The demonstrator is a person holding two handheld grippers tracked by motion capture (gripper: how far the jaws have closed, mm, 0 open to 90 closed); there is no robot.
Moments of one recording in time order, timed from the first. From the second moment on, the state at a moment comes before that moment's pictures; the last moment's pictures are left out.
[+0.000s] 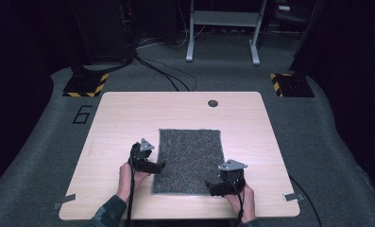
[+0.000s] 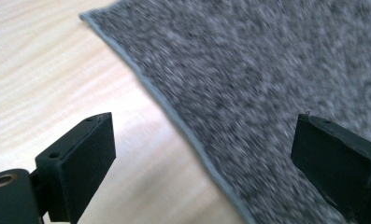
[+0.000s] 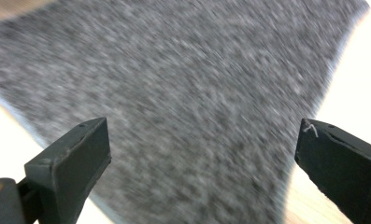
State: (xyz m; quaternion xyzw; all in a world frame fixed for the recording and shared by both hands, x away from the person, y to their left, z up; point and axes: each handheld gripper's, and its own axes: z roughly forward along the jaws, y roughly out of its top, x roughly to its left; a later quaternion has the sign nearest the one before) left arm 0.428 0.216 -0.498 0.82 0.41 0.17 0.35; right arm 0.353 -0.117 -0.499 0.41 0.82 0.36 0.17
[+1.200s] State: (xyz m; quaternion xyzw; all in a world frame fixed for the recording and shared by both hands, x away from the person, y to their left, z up) left arm 0.533 0.212 -0.517 0.77 0.50 0.15 0.36; right arm 0.343 0.065 -0.515 0.28 0.88 0.37 0.14
